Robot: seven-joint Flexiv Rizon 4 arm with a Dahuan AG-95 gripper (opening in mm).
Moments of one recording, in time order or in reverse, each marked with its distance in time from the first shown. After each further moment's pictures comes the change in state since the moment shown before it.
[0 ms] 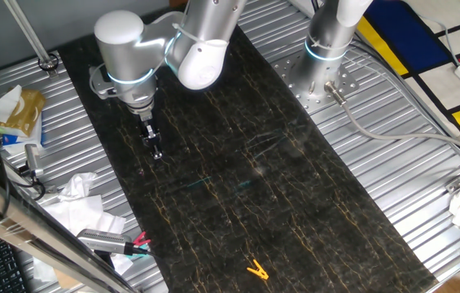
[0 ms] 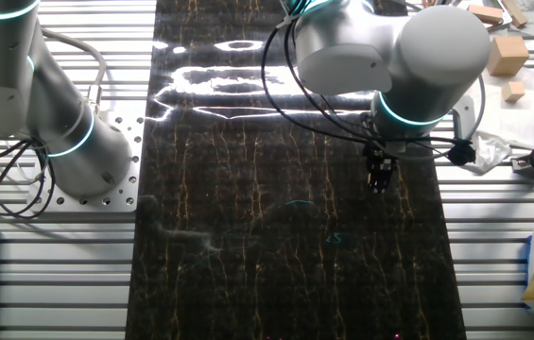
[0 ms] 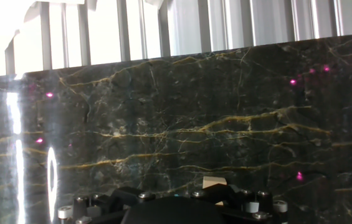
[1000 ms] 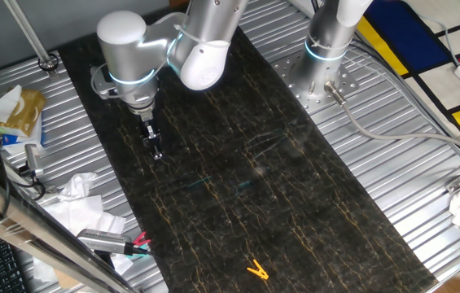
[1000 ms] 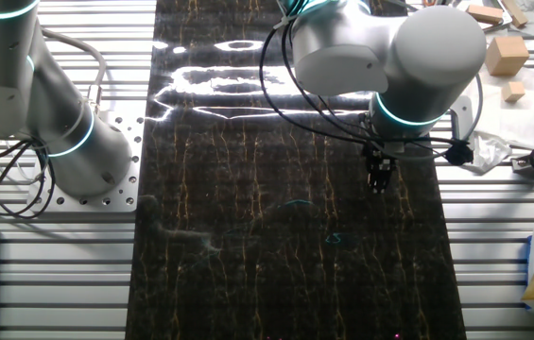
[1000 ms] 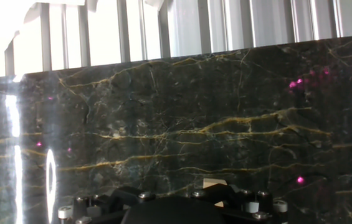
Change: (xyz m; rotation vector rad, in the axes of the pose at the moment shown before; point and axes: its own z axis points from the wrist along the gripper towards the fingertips) arm -0.001 0.000 0.003 0.003 -0.012 0.003
